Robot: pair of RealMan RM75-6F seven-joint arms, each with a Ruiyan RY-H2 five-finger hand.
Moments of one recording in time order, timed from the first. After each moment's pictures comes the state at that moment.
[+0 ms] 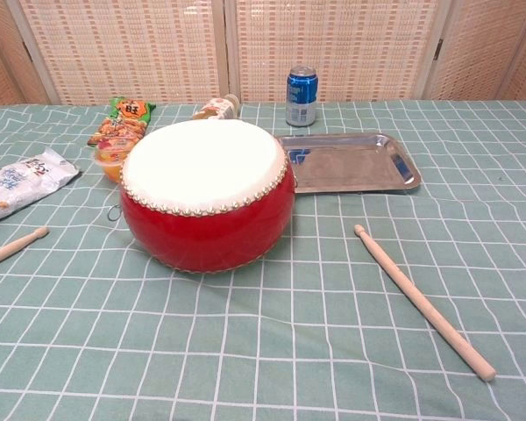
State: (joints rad) left arm -0.13 -1.17 -0.06 -1.60 1.46 1.47 0.19; right arm 0.07 -1.12 0.03 -1.60 -1.57 1.49 0.04
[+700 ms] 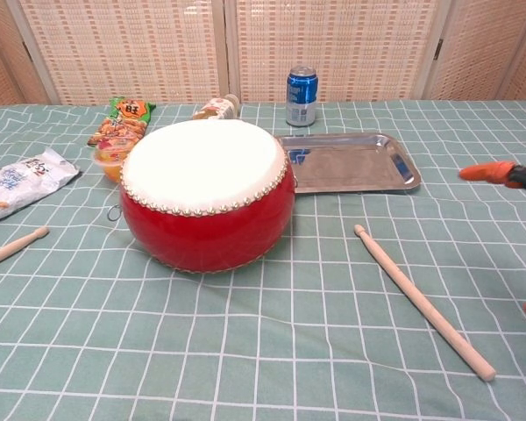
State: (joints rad) left arm -0.09 -1.18 -0.04 -1.54 1.48 1.50 0.09; right arm 0.28 -1.30 -0.02 -1.59 -1.69 1.18 0.08
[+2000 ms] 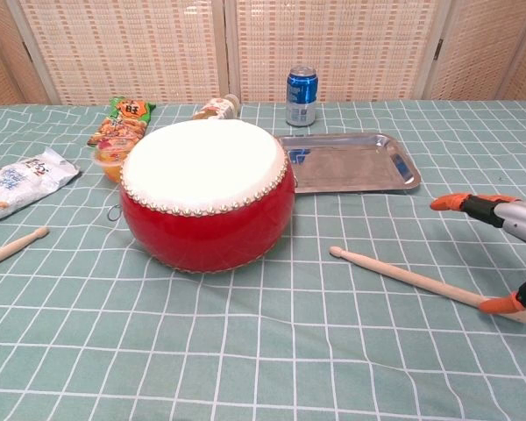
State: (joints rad) left arm -0.09 -1.19 -0.03 -1.48 1.48 1.46 0.02; right arm 0.38 -1.50 0.01 -1.29 -1.52 1.07 0.01
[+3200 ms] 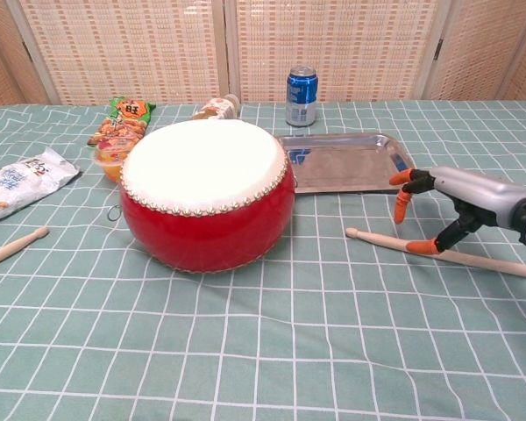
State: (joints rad) left arm -0.09 -1.20 -0.03 -1.45 1.47 1.46 -0.02; right arm 0.56 -1.61 0.15 -1.23 -1.31 0.88 0.06
